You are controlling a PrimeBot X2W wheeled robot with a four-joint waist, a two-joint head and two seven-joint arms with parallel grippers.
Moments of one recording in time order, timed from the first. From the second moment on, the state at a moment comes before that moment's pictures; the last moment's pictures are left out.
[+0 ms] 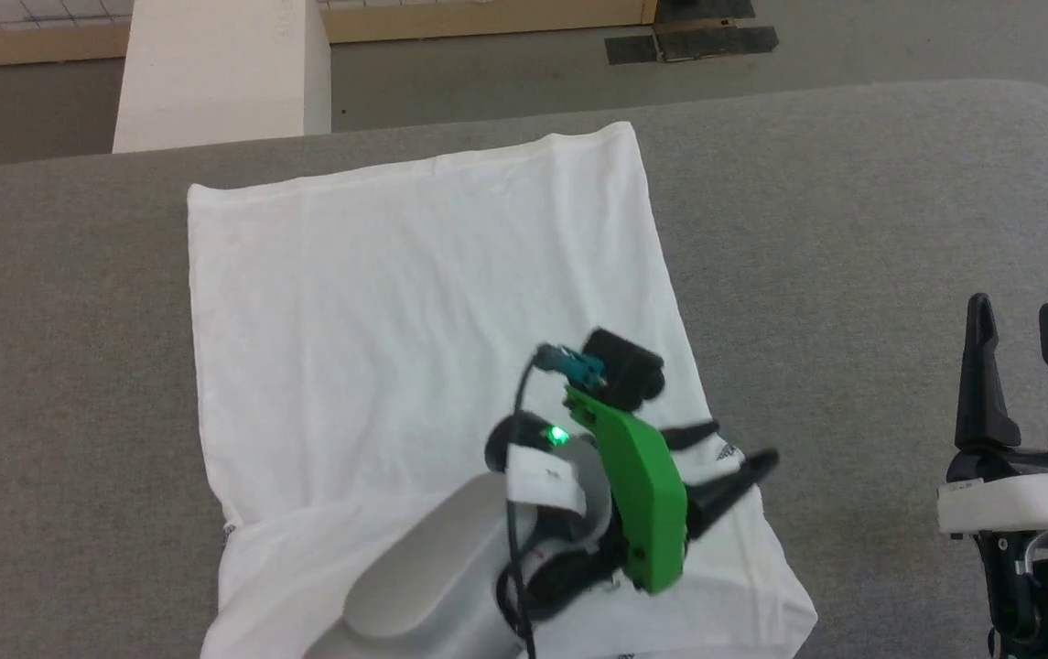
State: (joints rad) left arm -0.50 0.05 -0.81 0.20 -0.85 -0.10 0.43; right arm -0.09 -0.05 -0.18 -0.03 0.32 0.13 -0.16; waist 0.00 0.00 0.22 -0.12
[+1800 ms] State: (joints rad) left arm -0.42 0.42 -0.25 -0.12 -0.55 0.27 -0.24; right arm -1.23 -0.18 0.09 0.57 -0.11 0.13 1.07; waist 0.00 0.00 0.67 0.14
